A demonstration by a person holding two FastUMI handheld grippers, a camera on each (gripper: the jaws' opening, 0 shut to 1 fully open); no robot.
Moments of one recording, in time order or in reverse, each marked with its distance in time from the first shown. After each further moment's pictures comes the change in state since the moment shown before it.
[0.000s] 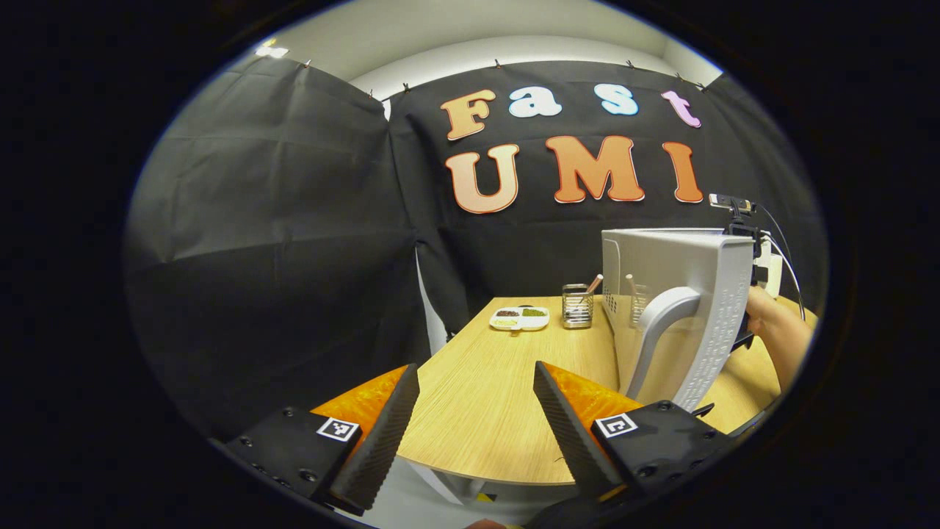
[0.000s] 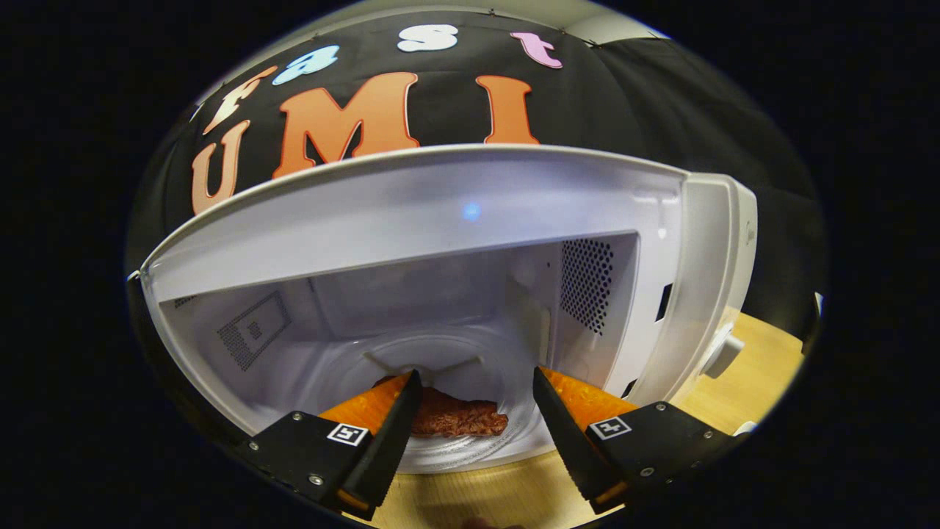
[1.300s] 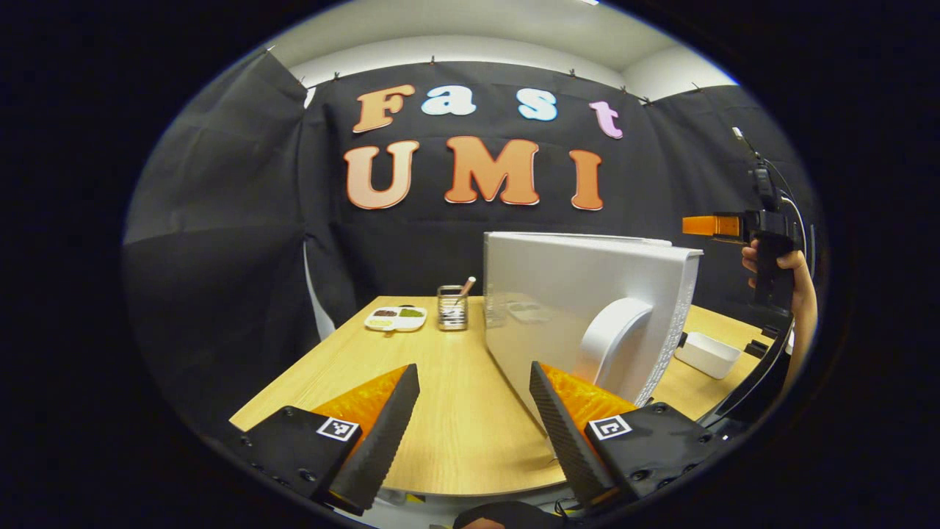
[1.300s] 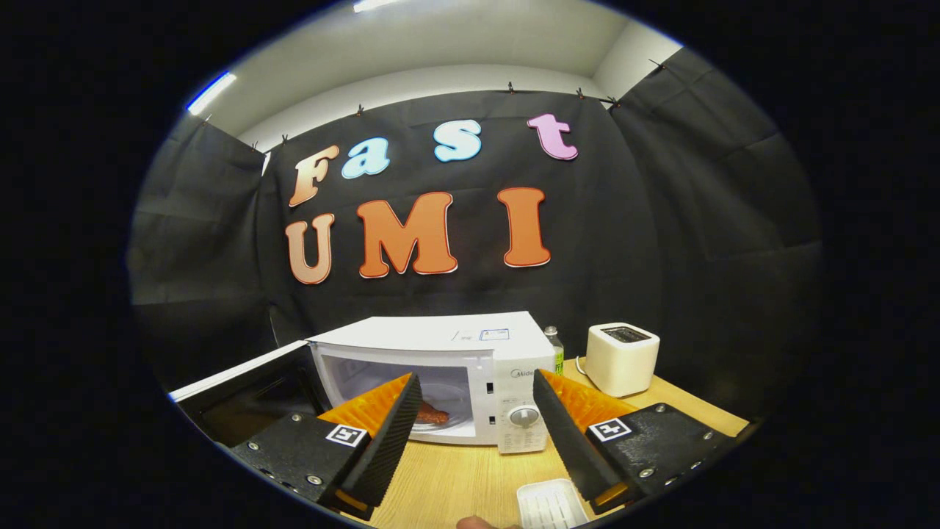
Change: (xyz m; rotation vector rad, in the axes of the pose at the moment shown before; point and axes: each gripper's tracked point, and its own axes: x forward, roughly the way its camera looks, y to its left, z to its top) left arm -0.016 -0.155 0.008 -0.011 0.006 -0.438; right arm -0.203 -0.149 0.118 -0.008 -0.275 0.287
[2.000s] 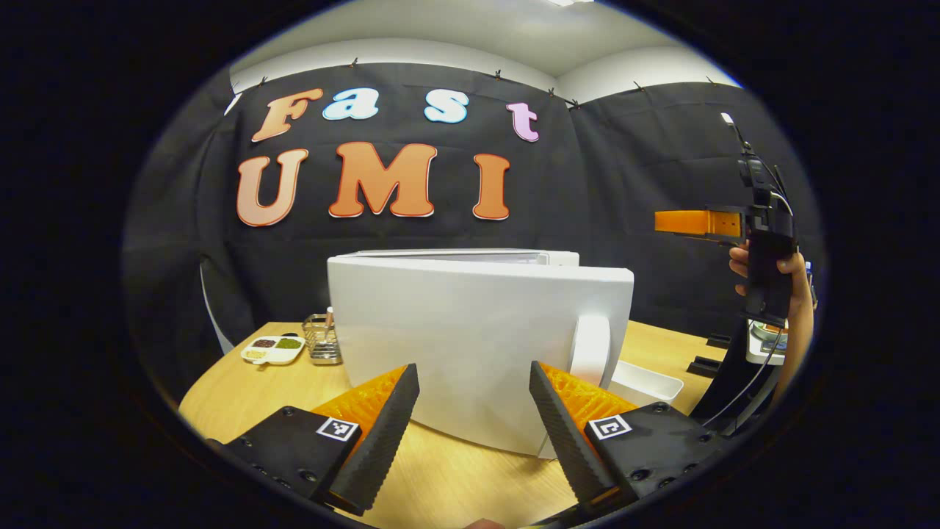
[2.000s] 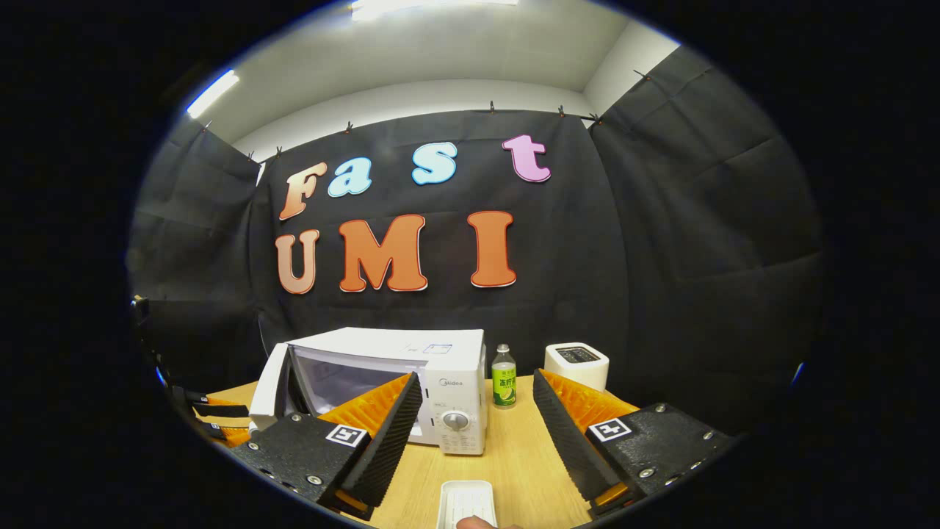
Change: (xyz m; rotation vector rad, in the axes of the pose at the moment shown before) left arm 0.088 -0.160 0.030 0.013 -0.045 -0.300; right arm -0.042 -0.091 0.025 -0.032 -0.054 -0.049
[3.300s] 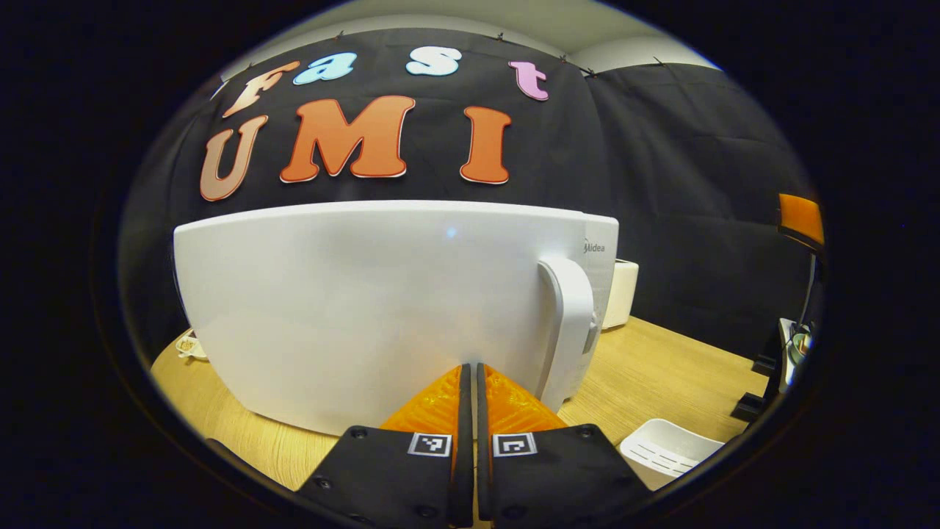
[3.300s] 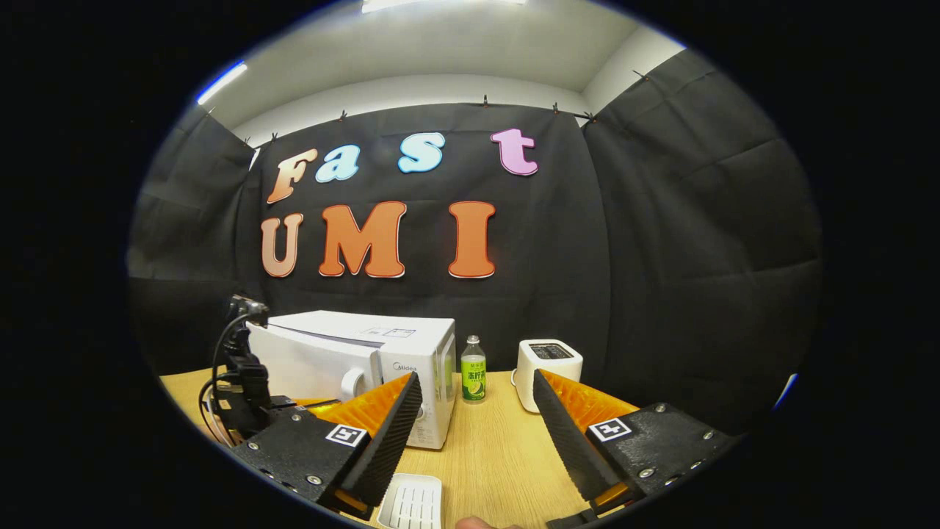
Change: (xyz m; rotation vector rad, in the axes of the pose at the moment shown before) left arm 0.208 -0.050 -0.024 -0.010 0.101 0.073; right arm 0.020 -0.044 -0.028 -0.047 0.015 -0.033
